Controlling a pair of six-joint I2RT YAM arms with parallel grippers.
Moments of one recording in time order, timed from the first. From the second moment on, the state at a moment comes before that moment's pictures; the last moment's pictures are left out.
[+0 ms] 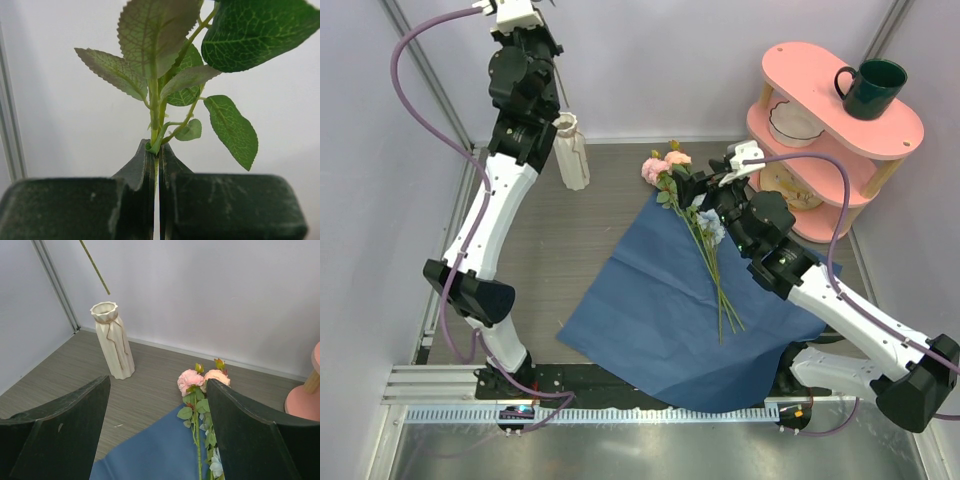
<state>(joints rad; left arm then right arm) -0.40 1.77 2.16 0.15 -0.55 0.11 0.71 1.06 0.97 0.25 0.29 0.04</state>
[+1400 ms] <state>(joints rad) -0.29 1.93 1.89 0.15 -0.59 -0.06 0.62 1.12 0.97 0.26 0.22 0.09</state>
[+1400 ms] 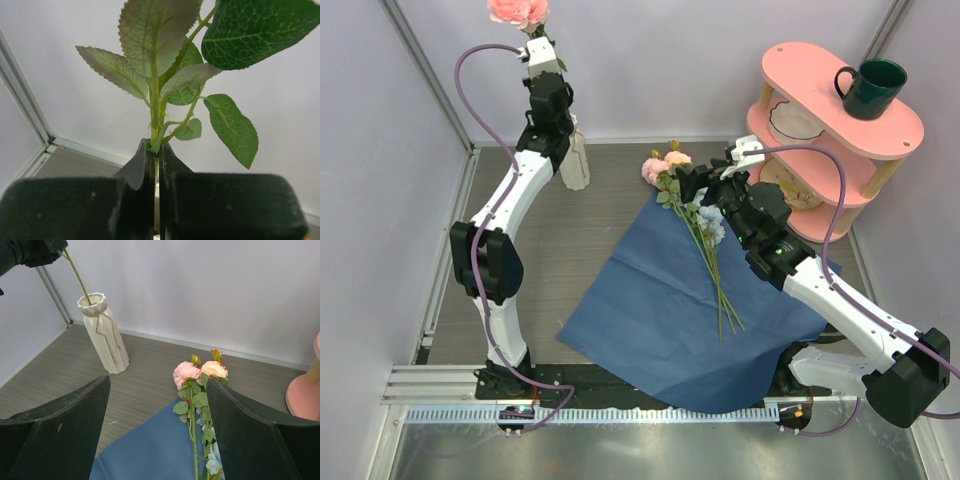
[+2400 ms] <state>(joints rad) -0.28 1.98 1.85 0.17 -0.58 -0.09 0.61 1.13 0.97 0.26 0.21 0.11</state>
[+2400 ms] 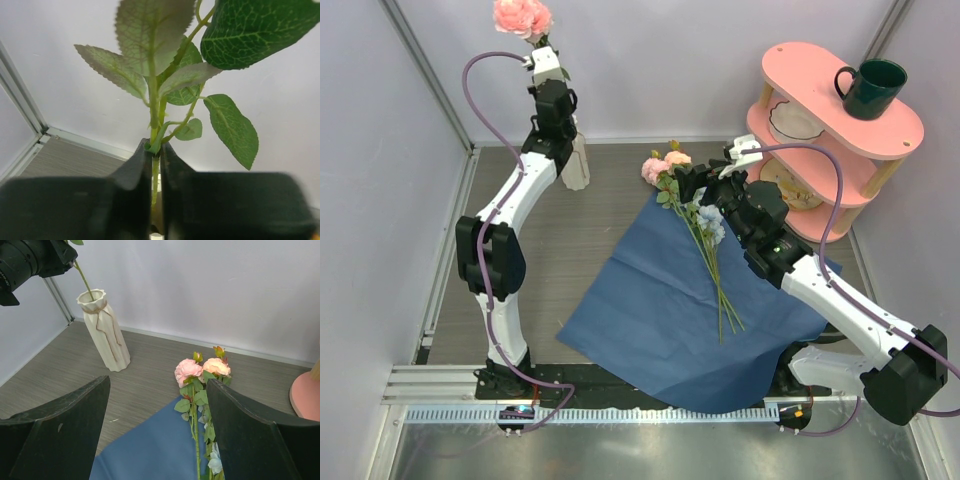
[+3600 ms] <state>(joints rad) -0.29 1.01 0.95 -0.03 -0.01 -0.61 0.57 1.49 1.25 -0.11 0.09 0.00</state>
